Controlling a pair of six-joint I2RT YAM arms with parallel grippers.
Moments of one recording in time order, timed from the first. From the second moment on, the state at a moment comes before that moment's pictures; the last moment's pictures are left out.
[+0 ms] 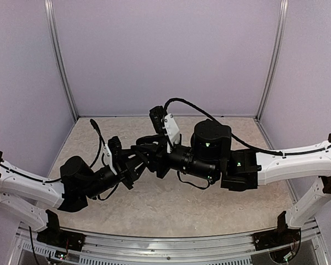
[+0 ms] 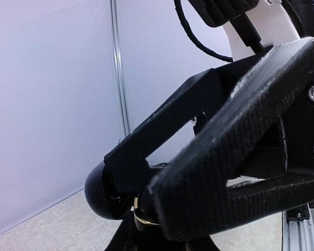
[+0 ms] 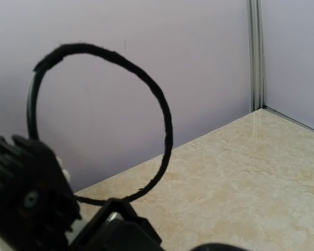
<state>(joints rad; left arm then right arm) -1.12 1.27 0.43 1.12 -0.06 0.14 1.31 1.52 1.17 0.31 0.20 0.17</state>
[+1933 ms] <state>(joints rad) -1.11 1.29 0.47 1.13 0.02 0.10 1.32 1.41 1.22 0.06 0.31 -0.14</state>
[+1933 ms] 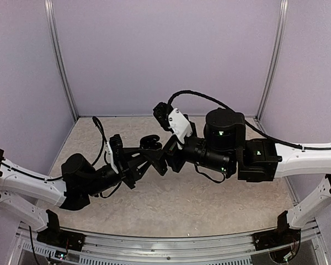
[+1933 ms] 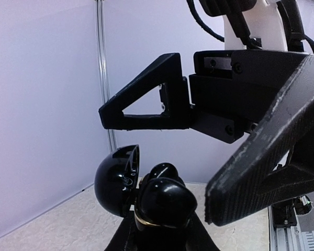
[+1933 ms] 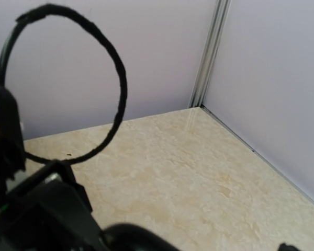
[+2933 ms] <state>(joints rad) -1.10 1.30 0.47 1.11 0.01 0.09 1.30 1.38 1.18 0.04 0.39 -0.05</state>
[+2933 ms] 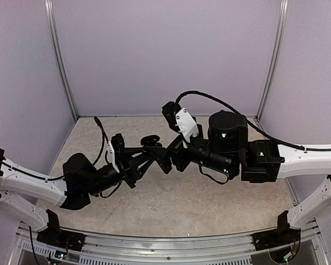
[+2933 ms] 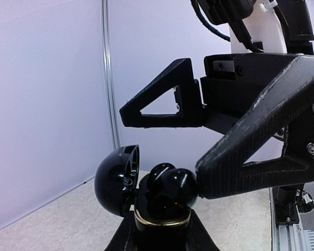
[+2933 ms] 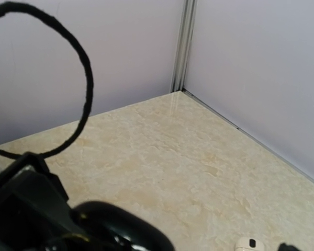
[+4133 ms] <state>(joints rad) -1.08 1.24 0.46 1.08 0.14 0.02 1.24 1.25 1.12 0.00 -0.05 -0.22</state>
